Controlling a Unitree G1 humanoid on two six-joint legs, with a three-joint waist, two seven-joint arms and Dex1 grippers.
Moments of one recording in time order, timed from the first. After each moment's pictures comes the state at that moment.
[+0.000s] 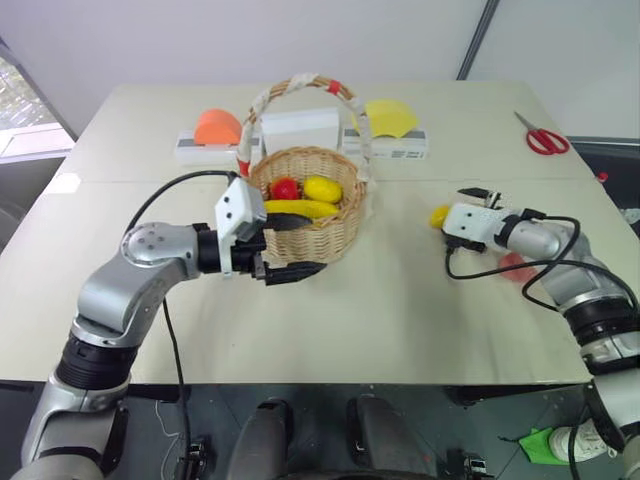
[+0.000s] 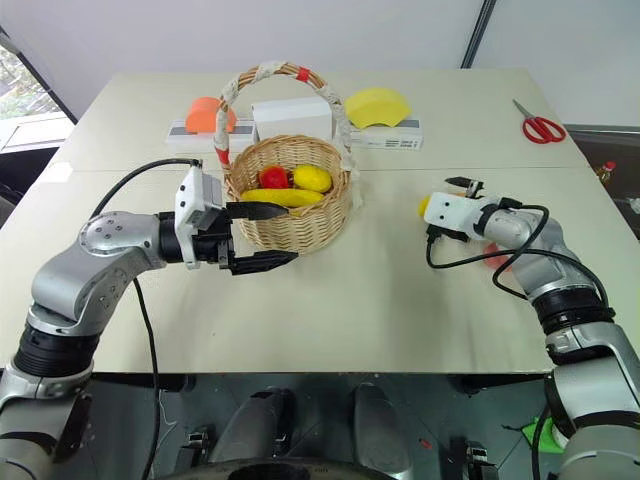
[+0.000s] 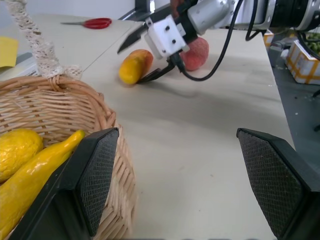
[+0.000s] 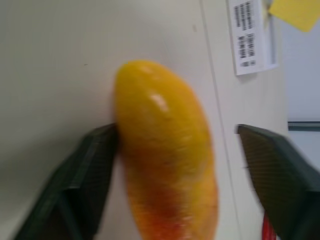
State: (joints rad) left arm -0.48 0.63 -0.06 -0.36 -0.55 0.61 -0.98; right arm -0.64 -0.83 0.27 0.56 -0.37 -0.18 0.54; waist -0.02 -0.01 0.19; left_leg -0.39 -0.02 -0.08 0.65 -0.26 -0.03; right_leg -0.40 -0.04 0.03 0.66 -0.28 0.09
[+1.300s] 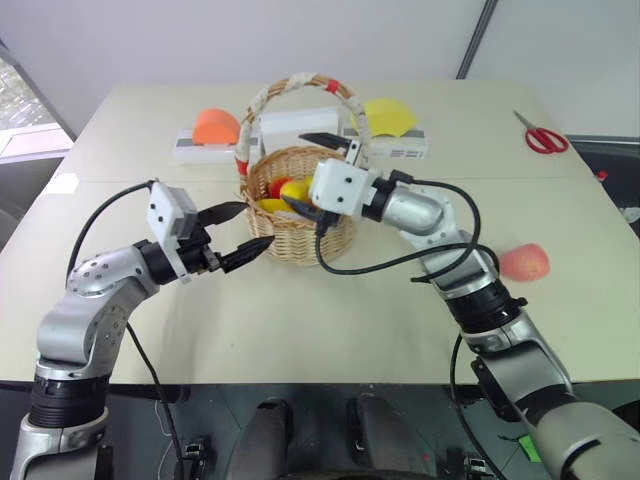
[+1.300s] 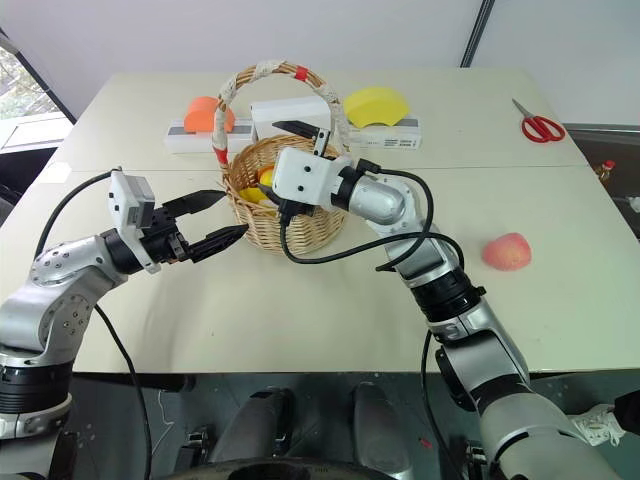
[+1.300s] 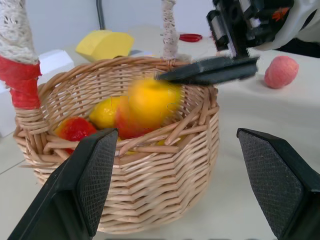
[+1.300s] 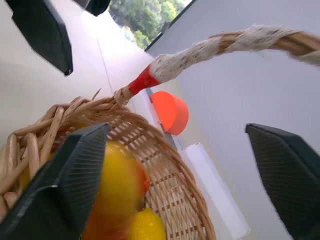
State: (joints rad) left arm -0.26 0.62 0.18 -0.32 -0.59 0.49 -0.83; right arm -0.78 -0.37 0.30 -0.01 -0.16 0.02 0.64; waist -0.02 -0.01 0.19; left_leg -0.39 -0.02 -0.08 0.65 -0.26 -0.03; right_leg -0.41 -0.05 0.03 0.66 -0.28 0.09
